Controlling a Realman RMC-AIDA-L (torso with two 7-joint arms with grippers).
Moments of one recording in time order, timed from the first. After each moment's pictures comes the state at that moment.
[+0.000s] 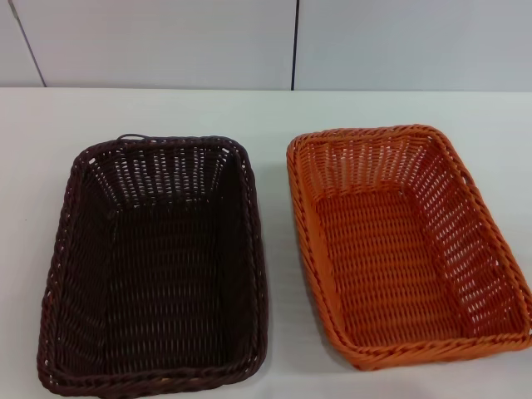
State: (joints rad) left arm -0.12 -2.07 -1.00 -0.21 1.97 1.41 0.08; right arm 0.19 2.09 -2.25 -0.50 -1.79 1.22 2.95
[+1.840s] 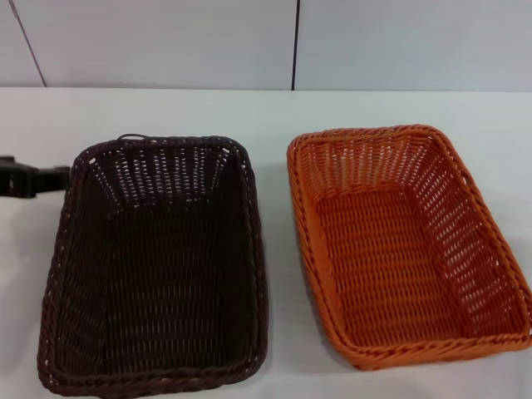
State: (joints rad) left arm -0.04 -2.06 -1.82 -1.94 2.56 -1.20 0.32; right arm 0.23 2.09 -2.33 -0.55 -1.79 1.14 2.95
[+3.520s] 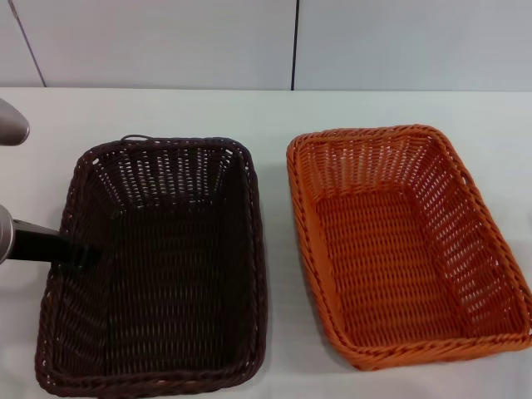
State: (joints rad) left arm -0.19 -2.06 -1.71 -1.66 2.65 -1.30 0.34; right arm 0.22 2.09 -2.36 -0.55 -1.79 1.13 2.95
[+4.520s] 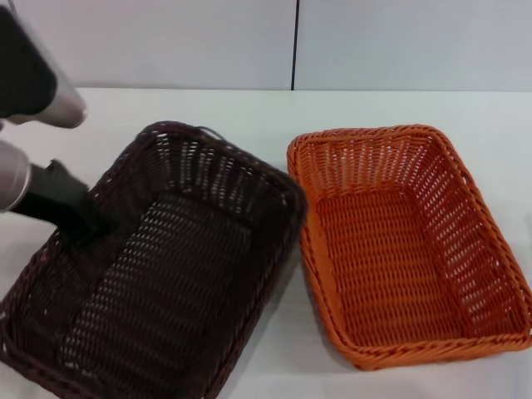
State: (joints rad) left arm -0.42 -2.06 -1.86 -1.61 2.64 -1.52 0.94; right arm 0.20 2.09 -2.37 -0.58 -1.79 1.14 2.95
